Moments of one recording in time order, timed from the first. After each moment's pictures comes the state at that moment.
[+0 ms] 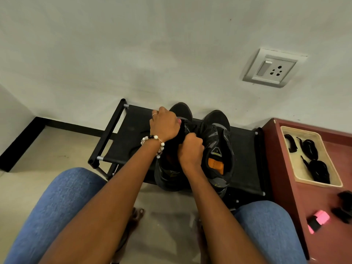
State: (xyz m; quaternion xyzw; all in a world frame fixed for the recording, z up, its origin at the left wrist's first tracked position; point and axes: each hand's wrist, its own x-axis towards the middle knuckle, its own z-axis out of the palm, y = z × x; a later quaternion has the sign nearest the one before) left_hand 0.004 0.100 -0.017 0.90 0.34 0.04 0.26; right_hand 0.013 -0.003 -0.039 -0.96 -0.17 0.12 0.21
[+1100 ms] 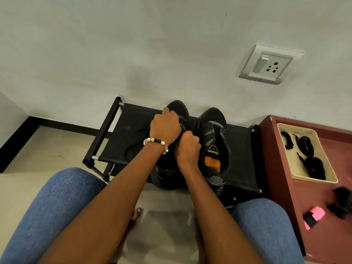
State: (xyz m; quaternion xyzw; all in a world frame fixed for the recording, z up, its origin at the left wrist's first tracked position) left_hand 0.006 0.081 -0.024 0.94 0.30 0.12 0.10; right_hand 0.017 -0.001 -0.044 -0.96 -0.17 0.11 0.22
